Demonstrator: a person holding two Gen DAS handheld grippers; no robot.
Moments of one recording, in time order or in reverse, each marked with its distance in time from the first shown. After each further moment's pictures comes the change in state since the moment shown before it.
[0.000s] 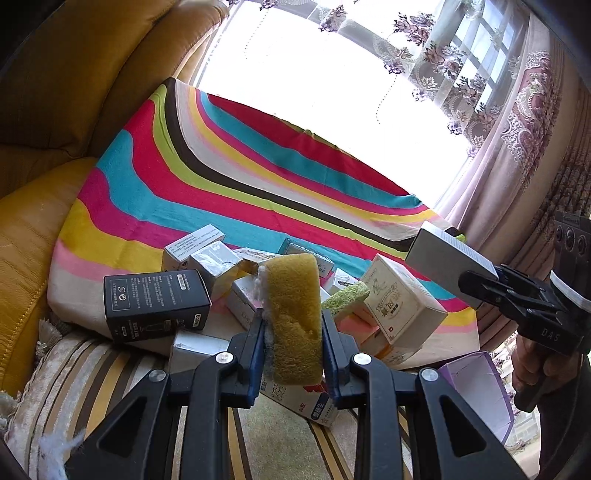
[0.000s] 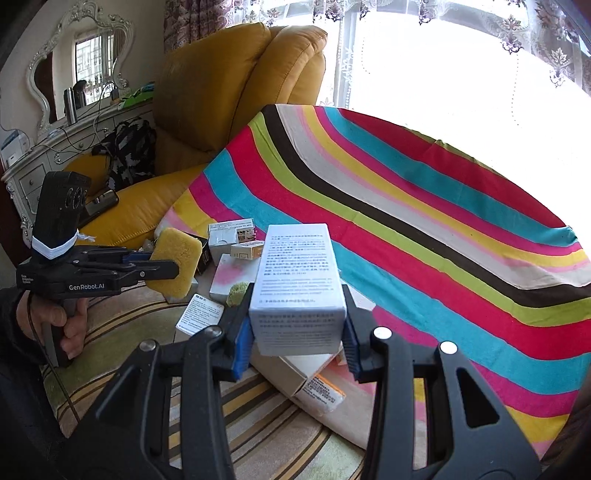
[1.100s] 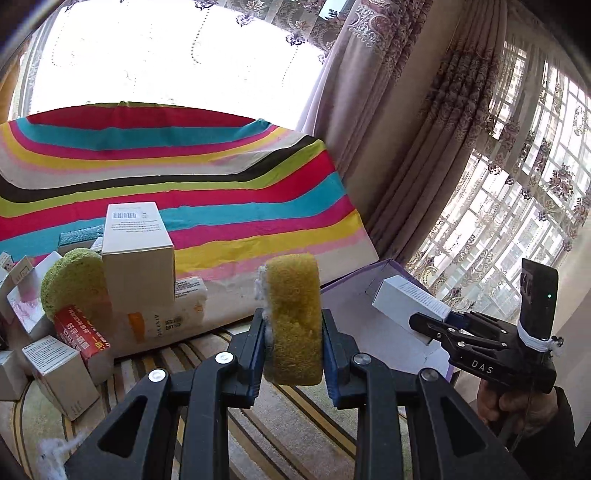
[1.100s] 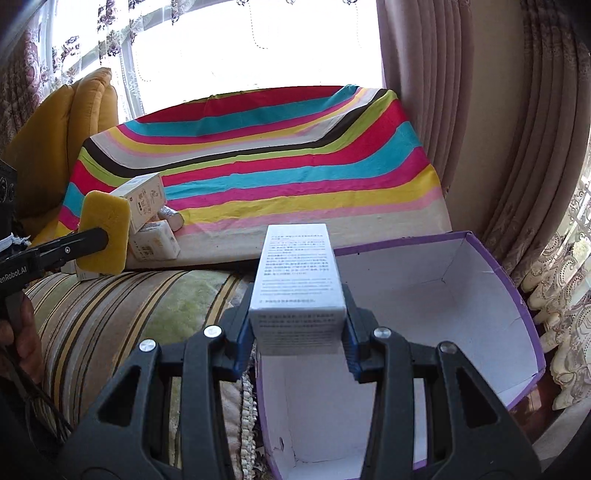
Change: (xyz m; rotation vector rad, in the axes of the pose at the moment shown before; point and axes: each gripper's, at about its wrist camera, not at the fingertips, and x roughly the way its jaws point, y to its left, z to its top) left arm 0.033 -0.182 -0.055 0.367 0.227 -0.357; right arm -0.150 -0.041 -0.195 0.606 0.037 -0.552
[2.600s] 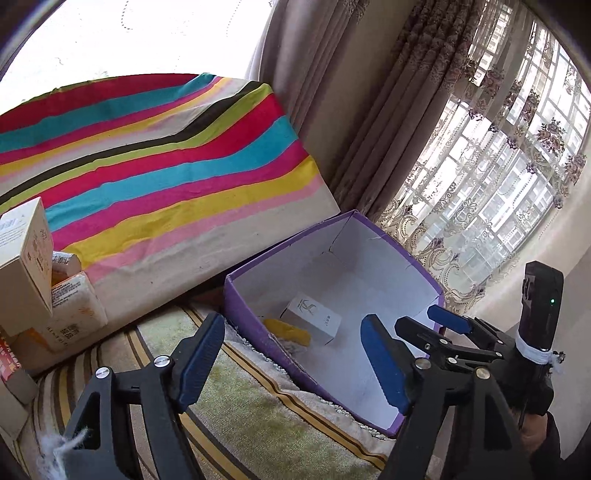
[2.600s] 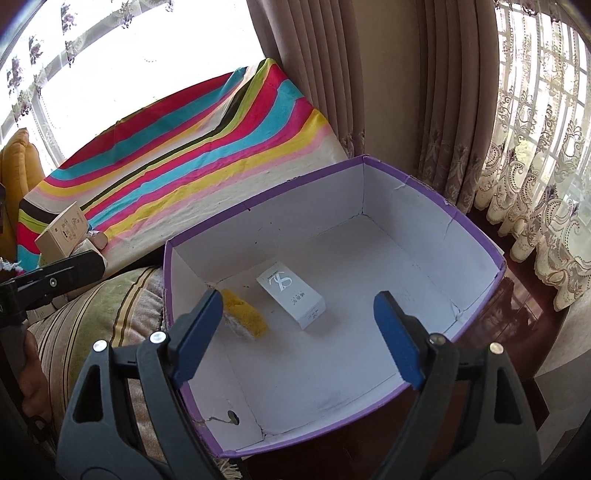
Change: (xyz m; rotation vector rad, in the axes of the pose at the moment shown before) left arm 0.059 -0.054 0.004 0.089 0.186 -0.069; right arm -0.016 -0.066 -0.040 0.310 0.054 -0.162
